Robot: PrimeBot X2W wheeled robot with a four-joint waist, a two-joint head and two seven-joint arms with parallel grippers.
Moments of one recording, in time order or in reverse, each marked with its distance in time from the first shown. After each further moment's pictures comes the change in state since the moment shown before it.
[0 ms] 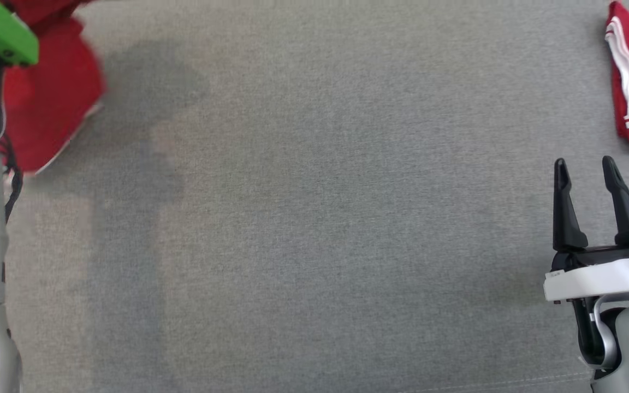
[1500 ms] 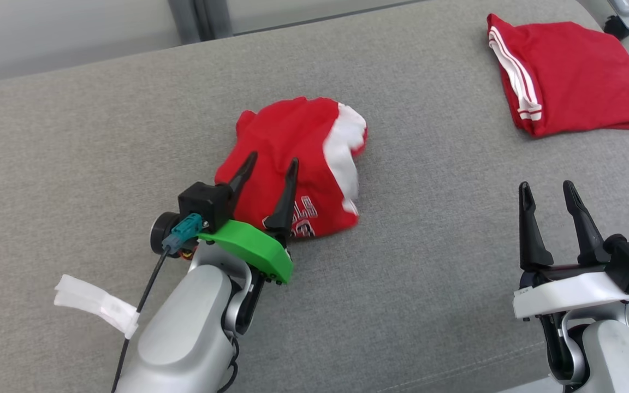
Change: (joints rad) left arm 0.489 -0.279 -0.438 -0.069 -0.156 0.105 -0.220; right arm 0.019 0.066 0.048 0.057 0.015 0.000 -0.001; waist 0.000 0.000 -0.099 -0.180
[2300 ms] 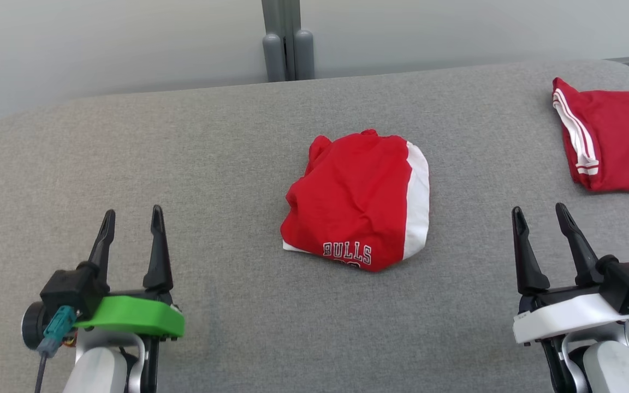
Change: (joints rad) left arm 0.355 0.104 0.389 -0.302 0.174 0.040 -0.015; right arm 0.065 -0.035 0.037 -0.015 -0.006 0.000 0.000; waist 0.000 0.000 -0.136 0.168
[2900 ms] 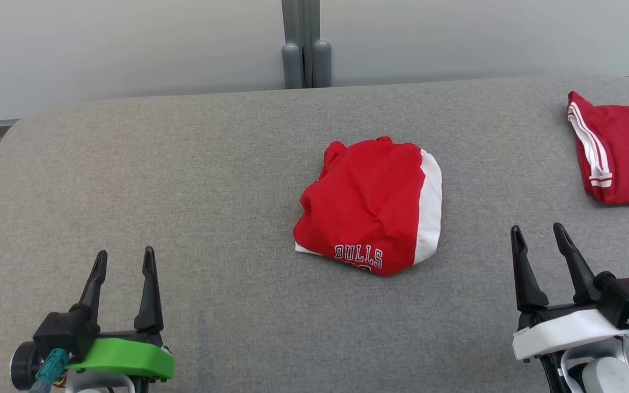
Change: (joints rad) left arm 0.147 -0.039 0.119 -0.048 0.094 -0.095 0.000; right arm 0.046 0.001 0.004 0.009 0.014 0.000 0.000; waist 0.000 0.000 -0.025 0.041
